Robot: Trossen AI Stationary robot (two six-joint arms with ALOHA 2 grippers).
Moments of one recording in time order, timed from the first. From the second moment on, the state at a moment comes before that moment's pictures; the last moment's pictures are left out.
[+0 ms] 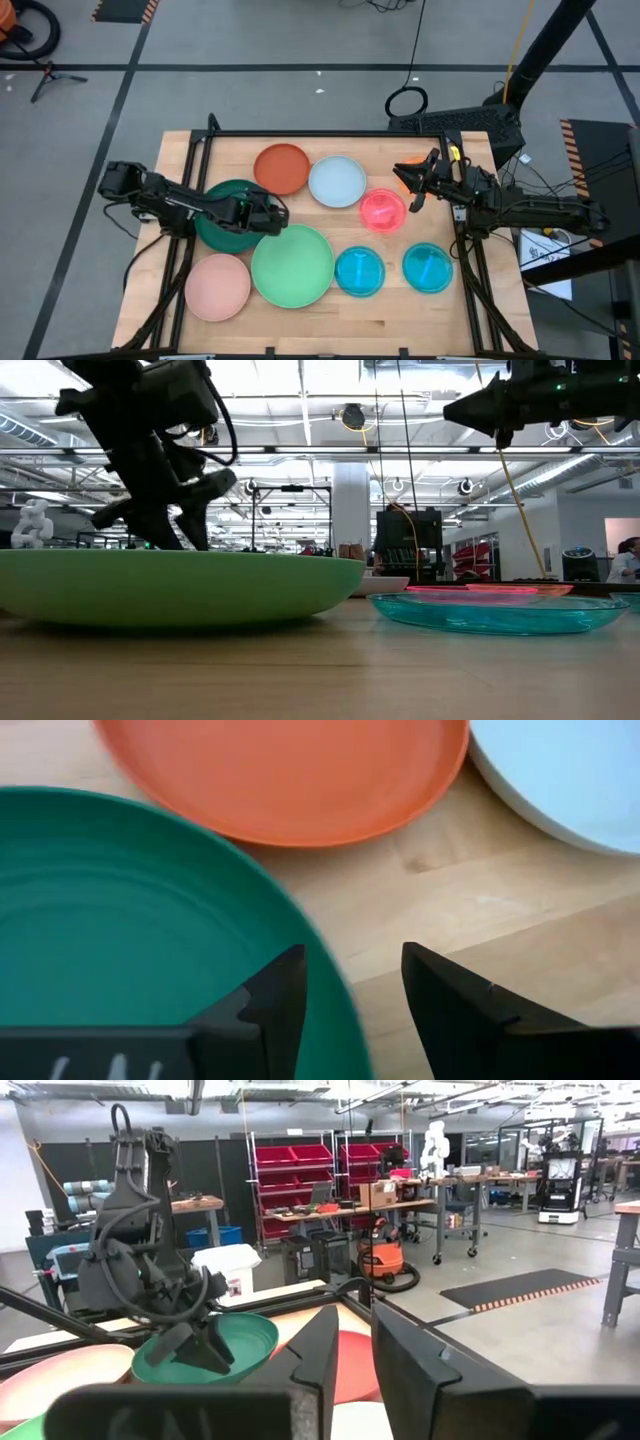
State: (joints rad) left arm -0.12 1.48 0.73 -0.50 -0.58 -1.35; right arm -0.21 0.54 0.27 0.36 0.18 0.07
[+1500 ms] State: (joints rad) left arm -0.19 1.60 0.73 -0.54 -0.60 -1.38; right arm -0.21 0.54 0.27 0.36 0.18 0.07
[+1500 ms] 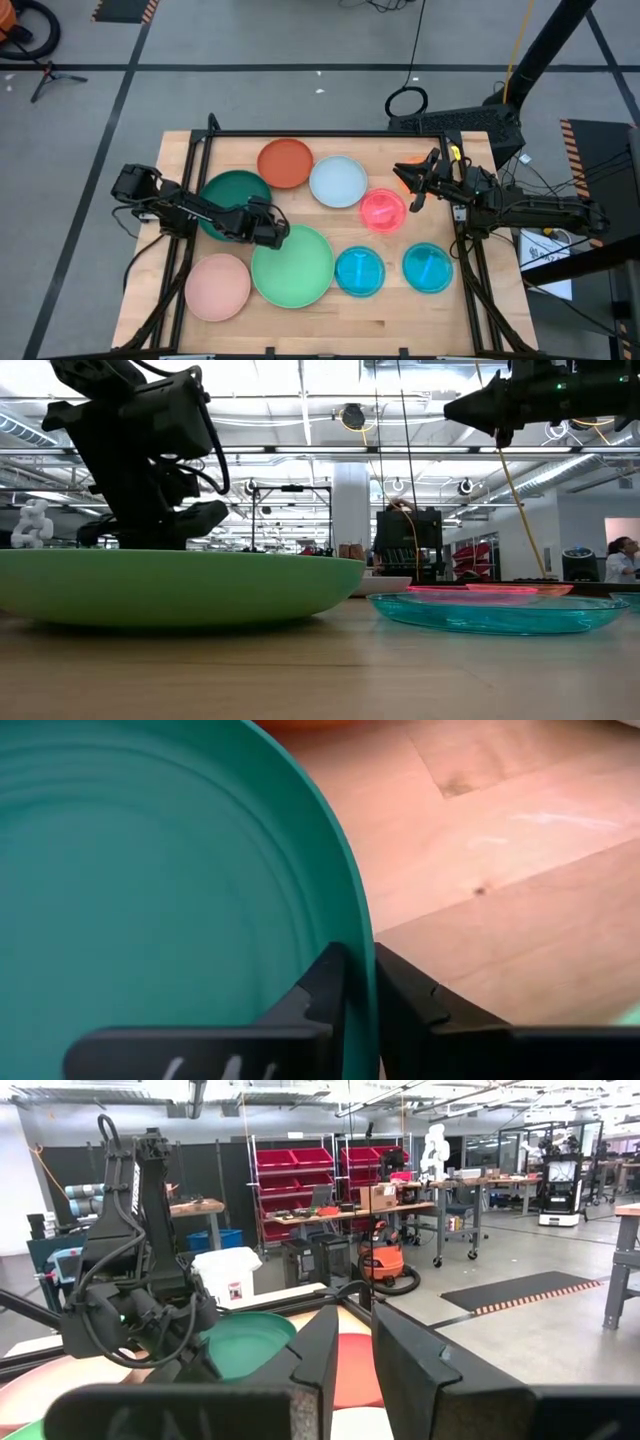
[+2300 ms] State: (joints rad) left arm -0.29 1.60 1.07 -1.08 -0.64 -1.34; right arm -0.21 0.54 0.27 0.36 0.18 0.07
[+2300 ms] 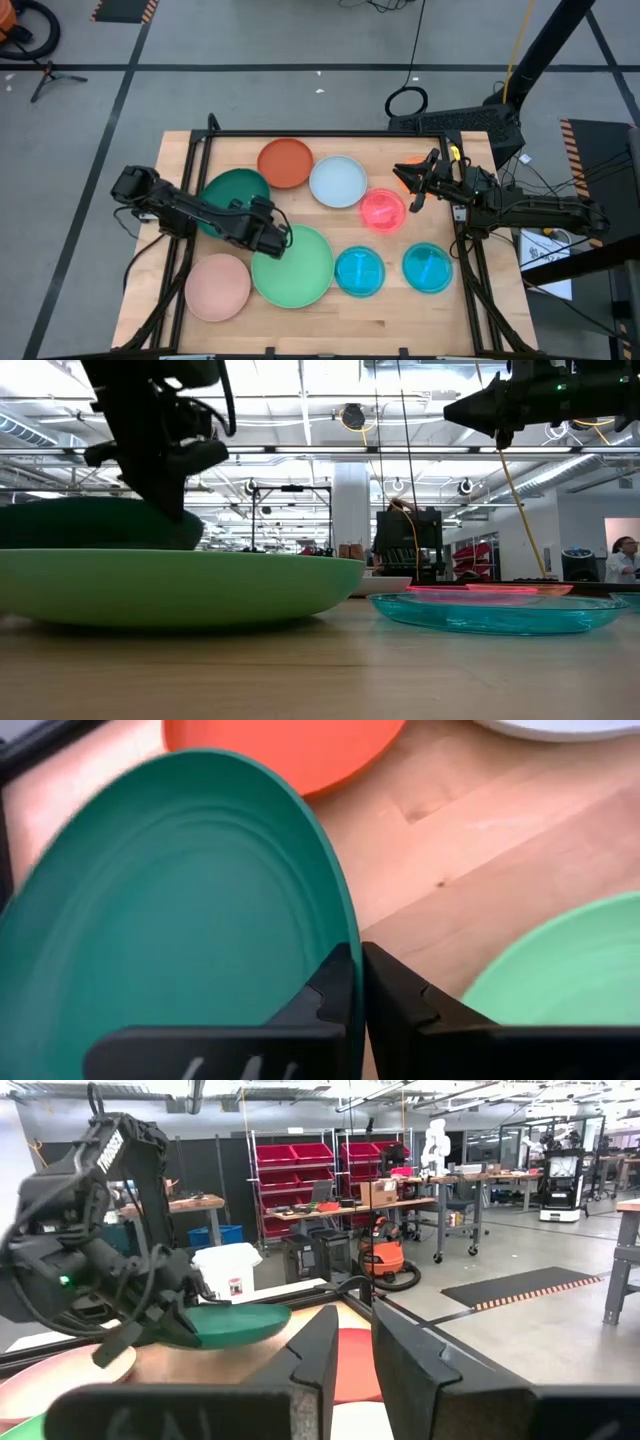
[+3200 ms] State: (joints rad) left arm -0.60 1.64 1.37 -0.86 -0.45 -0.52; right arm -0.21 0.54 0.27 0.36 0.18 0.07
